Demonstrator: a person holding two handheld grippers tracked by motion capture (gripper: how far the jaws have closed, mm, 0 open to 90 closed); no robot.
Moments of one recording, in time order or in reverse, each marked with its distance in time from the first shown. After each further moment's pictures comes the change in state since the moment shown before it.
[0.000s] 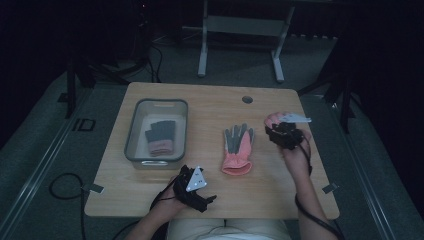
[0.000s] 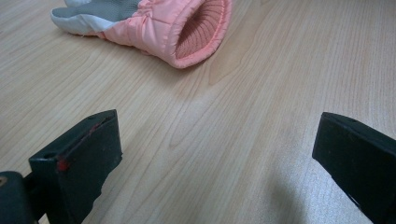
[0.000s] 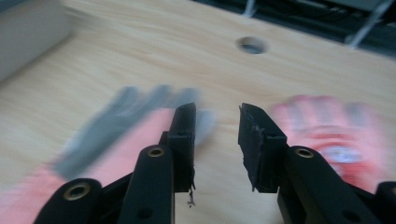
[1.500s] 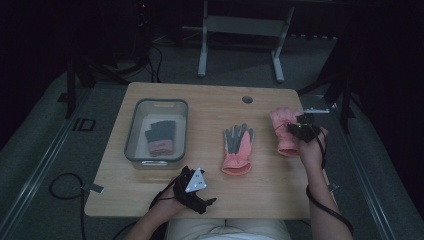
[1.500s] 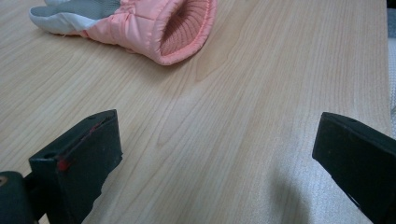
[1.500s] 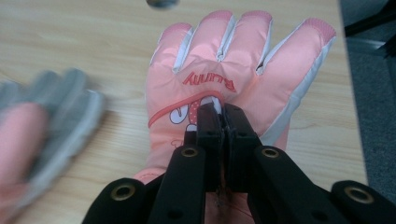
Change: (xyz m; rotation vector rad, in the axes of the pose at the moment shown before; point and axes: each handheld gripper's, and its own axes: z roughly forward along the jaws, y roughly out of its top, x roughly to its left) left arm 0.000 -0.003 0.001 -0.002 -0.044 0.024; right arm -0.071 -0.005 0.011 0.158 -0.122 0.210
